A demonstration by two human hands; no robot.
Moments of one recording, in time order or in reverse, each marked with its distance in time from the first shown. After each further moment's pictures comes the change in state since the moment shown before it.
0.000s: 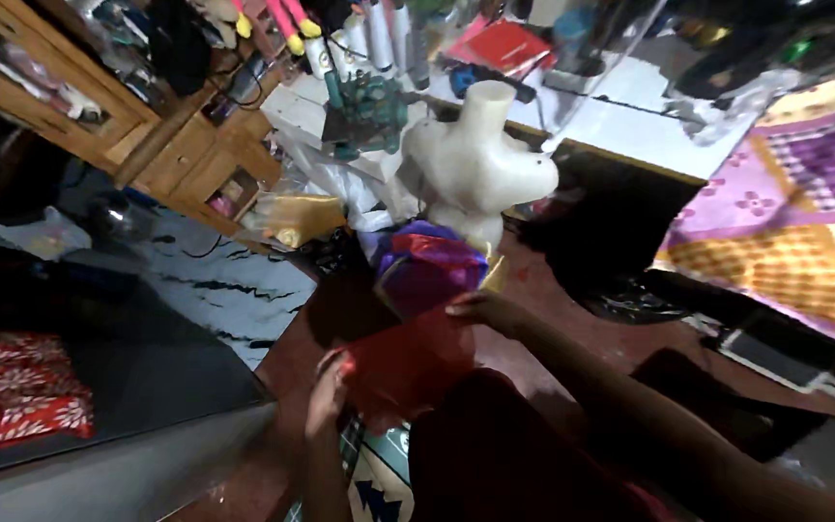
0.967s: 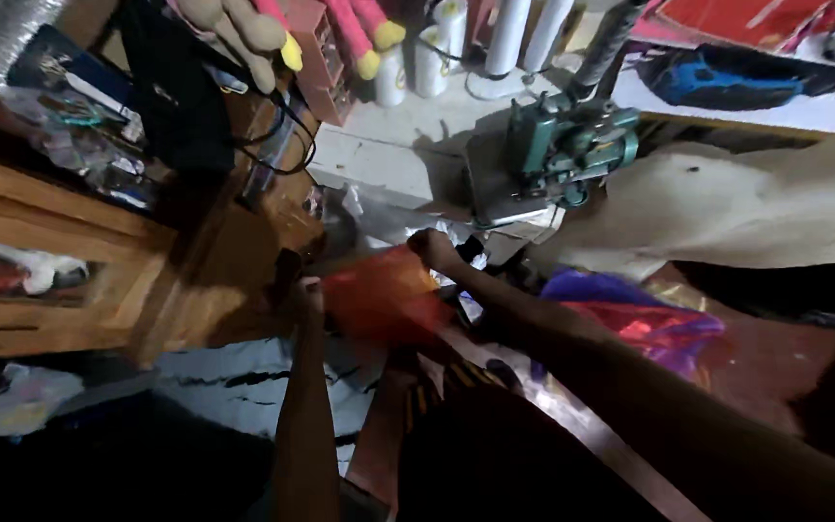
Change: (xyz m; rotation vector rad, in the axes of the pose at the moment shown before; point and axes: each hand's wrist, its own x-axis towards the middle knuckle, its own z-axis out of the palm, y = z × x) left_hand 0.693 0.308 -0.177 0.892 -0.007 0.422; right_hand 0.658 -0.236 0.144 -0.523 0.484 -0.129
